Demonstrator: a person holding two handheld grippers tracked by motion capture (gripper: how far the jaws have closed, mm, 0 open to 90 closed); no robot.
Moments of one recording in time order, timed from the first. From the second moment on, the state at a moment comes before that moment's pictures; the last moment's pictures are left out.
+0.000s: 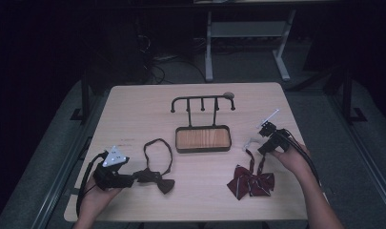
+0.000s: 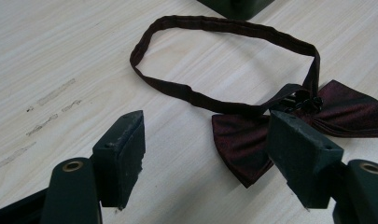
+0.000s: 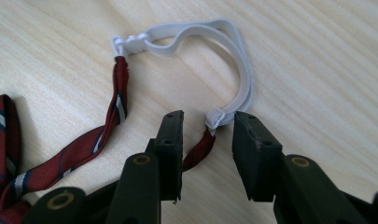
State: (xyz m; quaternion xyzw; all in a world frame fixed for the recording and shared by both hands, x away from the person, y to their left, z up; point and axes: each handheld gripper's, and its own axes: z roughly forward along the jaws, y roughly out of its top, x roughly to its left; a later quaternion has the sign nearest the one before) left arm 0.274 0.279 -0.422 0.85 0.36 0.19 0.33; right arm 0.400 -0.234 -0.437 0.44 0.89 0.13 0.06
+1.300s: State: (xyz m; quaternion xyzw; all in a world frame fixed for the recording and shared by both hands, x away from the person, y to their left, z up) left arm 0.274 0.278 -0.422 0.85 0.36 0.19 0.33; right arm 0.387 -0.232 -0.417 0.39 0.90 0.17 0.05
